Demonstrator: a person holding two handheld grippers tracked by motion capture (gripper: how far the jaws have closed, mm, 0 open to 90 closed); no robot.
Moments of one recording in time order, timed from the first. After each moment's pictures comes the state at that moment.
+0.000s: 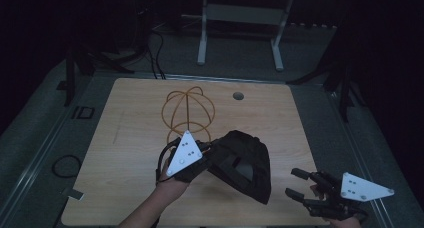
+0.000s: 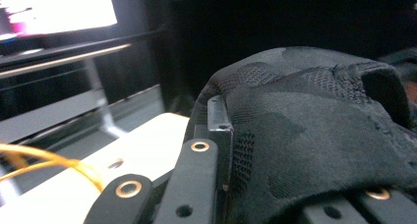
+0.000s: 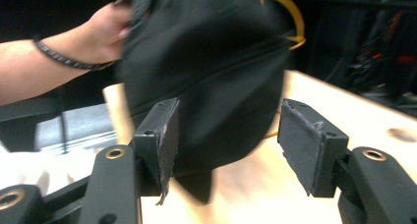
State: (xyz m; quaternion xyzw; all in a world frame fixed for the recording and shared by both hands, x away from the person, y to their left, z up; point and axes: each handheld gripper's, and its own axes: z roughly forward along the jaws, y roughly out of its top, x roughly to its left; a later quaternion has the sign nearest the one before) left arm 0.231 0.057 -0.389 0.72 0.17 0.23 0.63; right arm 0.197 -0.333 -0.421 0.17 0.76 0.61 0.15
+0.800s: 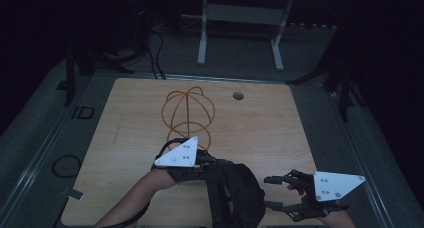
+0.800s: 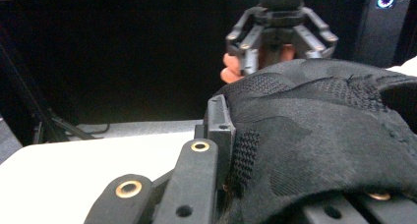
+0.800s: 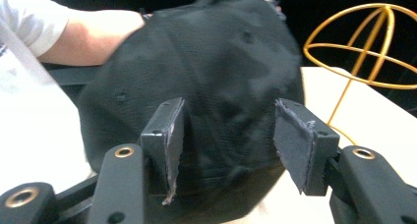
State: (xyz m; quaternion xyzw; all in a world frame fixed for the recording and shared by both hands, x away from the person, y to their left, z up) left arm 0.256 0.065 -0.398 0.77 -0.02 0.07 0.64; right arm 0.201 -0.275 -0.398 0.02 0.81 0.58 0.07
